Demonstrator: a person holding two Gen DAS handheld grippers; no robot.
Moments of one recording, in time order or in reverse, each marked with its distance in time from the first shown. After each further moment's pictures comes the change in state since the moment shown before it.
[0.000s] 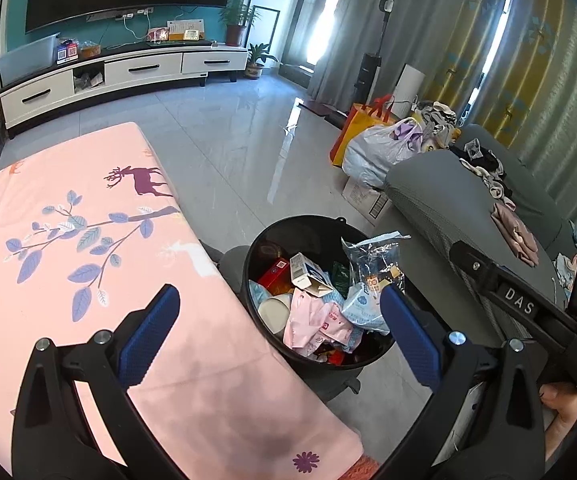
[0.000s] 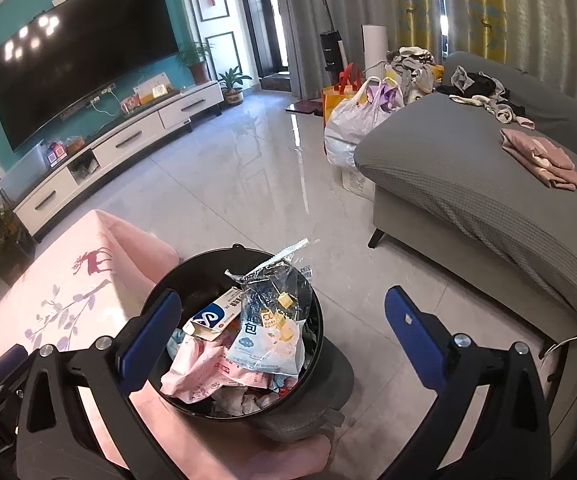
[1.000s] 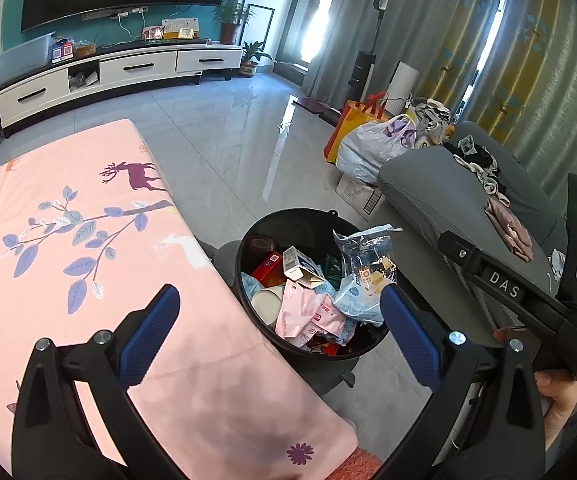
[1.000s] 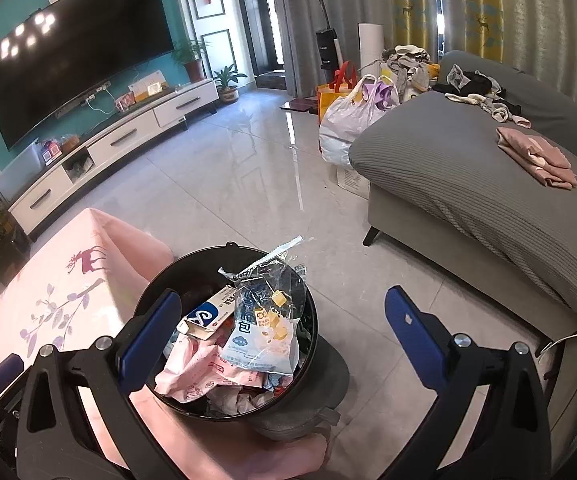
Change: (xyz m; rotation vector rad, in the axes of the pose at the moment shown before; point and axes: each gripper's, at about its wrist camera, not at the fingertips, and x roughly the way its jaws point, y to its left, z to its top) left arm -0.003 -0.004 -0.006 0.000 0.009 -0.023; right arm 0.002 -0.008 -0.001 0.002 0.006 -0.014
